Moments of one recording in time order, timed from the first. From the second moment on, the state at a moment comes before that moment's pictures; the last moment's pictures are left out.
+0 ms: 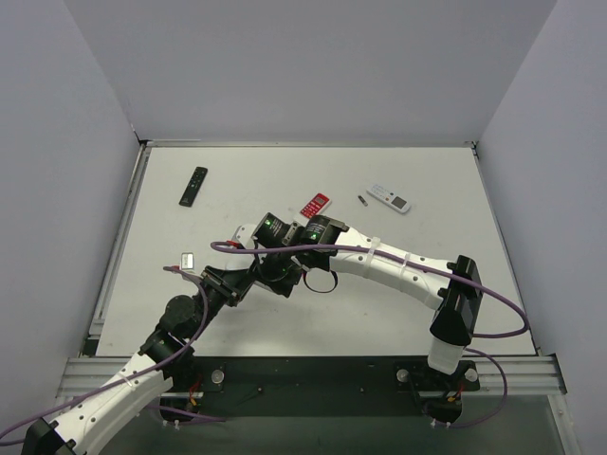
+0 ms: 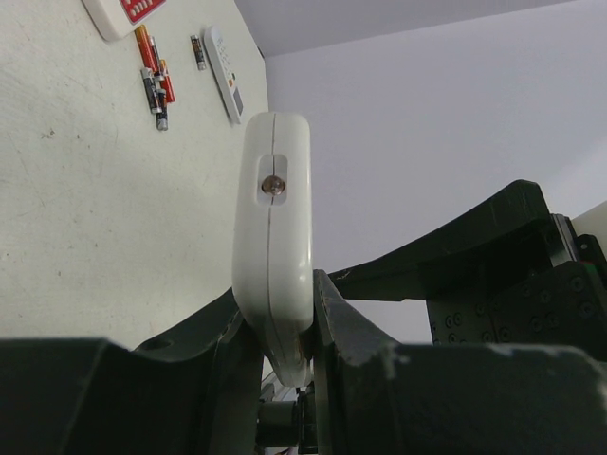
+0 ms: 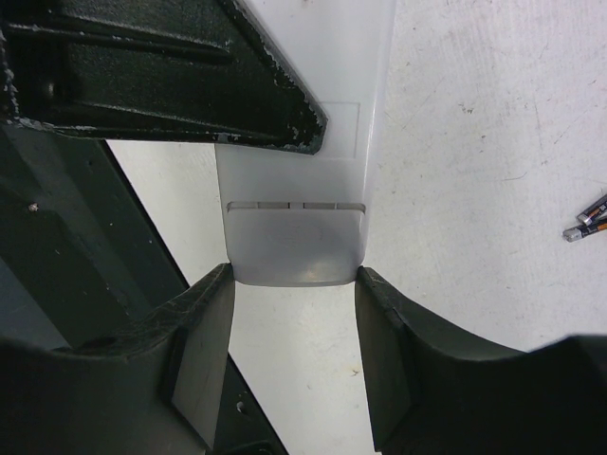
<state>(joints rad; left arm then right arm) -0.67 0.33 0.02 0.33 -0.10 -1.40 1.12 1.77 1.66 -0.96 0.00 -0.09</state>
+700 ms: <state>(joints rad) -0.67 0.34 0.02 0.32 -0.10 -1.43 1.12 1.76 1.66 -0.96 0.00 -0.09</state>
